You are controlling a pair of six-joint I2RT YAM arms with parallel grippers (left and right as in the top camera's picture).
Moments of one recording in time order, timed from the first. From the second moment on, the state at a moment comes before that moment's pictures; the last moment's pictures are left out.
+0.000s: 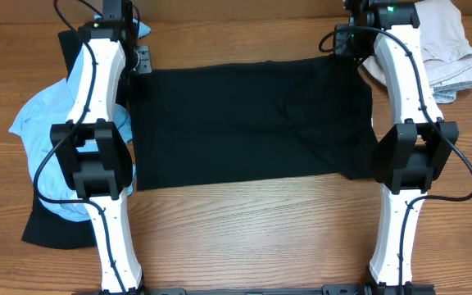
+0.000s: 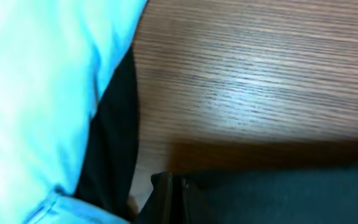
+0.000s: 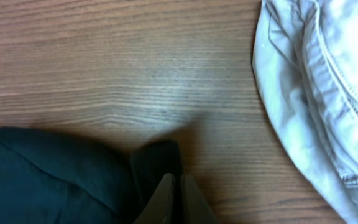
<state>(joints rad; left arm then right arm) 0.03 2.41 2.26 -1.08 -0.09 -0.13 0.03 2.41 2.42 -1.14 -0.02 0.07</state>
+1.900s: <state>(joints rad) -0.03 2.41 2.08 -1.48 0.04 -0.05 -0.08 2.06 1.54 -1.30 -0.06 0.24</state>
